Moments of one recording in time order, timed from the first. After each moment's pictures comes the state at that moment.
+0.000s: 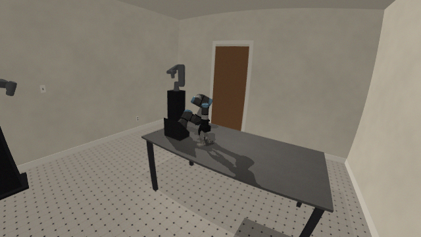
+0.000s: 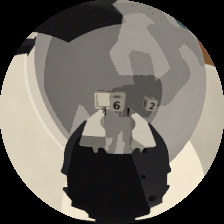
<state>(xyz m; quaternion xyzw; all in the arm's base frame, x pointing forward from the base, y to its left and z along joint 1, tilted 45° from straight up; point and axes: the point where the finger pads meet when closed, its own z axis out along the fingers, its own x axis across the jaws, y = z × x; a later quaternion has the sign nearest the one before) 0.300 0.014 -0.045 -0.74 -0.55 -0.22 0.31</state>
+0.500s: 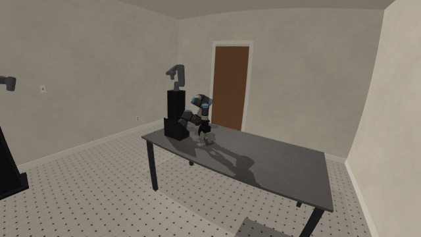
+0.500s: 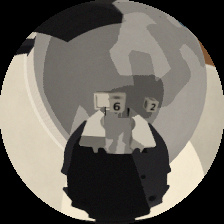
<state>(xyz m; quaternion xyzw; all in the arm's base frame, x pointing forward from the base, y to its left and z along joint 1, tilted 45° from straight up) 0.300 0.018 -0.049 -0.74 -0.55 -0.22 0.31</state>
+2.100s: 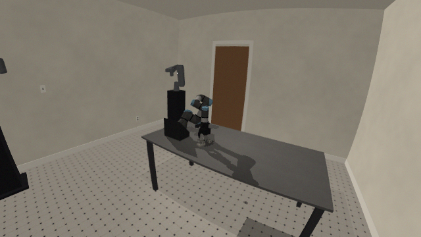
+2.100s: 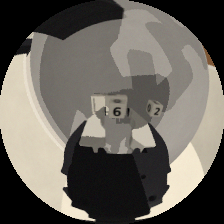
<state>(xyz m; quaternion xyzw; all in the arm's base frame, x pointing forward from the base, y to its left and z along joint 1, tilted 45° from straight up) 0.300 0.034 -0.065 -0.74 -0.55 -0.22 0.31</state>
